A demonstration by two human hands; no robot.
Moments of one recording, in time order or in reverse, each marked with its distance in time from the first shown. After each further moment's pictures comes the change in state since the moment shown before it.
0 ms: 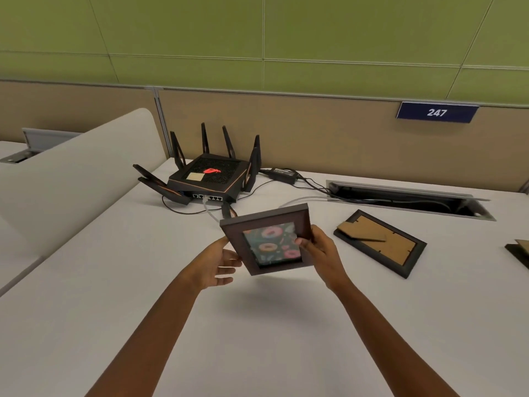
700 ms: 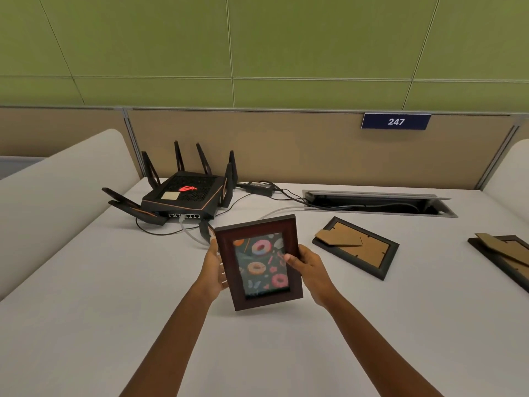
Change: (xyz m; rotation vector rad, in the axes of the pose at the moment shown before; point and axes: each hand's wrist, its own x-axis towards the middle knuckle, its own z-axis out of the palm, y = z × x) left_hand 0.055 0.000 0.037 -0.286 -0.035 0.157; right_hand -0.003 0.013 -0.014 0.160 0.038 0.144
